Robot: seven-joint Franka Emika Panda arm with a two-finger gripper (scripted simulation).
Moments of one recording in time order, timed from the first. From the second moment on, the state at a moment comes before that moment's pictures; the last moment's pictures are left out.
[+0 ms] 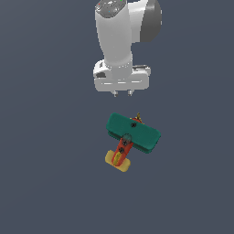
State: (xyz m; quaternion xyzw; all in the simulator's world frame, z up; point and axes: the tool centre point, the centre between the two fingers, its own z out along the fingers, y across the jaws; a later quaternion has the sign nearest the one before) arm -0.085 0.026 0.274 -1.00 0.04 0.06 0.07
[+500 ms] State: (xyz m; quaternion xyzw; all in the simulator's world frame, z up) arm -0.108 0.044 0.229 -0.98 0.07 0.13 0.13
